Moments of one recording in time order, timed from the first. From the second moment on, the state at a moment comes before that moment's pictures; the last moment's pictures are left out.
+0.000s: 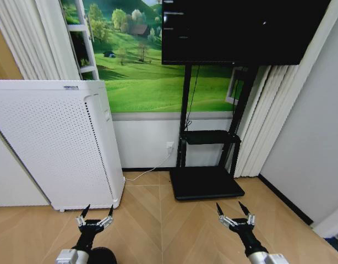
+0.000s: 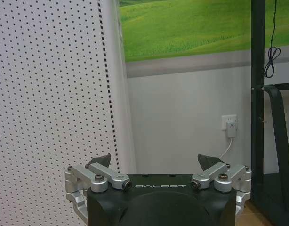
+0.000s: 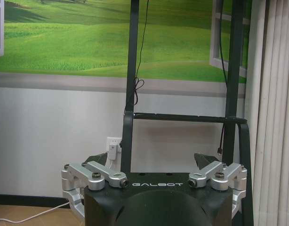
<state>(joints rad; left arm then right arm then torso) 1.86 -1.21 -0.65 -2.25 -0.27 0.00 -0.17 -1.86 1.35 0.75 2.19 0.27 0.15 -0.08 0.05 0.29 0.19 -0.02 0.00</state>
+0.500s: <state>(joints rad) 1.86 -1.21 -0.65 -2.25 -0.27 0.00 -0.17 -1.86 1.35 0.75 2.19 0.27 0.15 -0.08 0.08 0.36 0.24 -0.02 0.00</state>
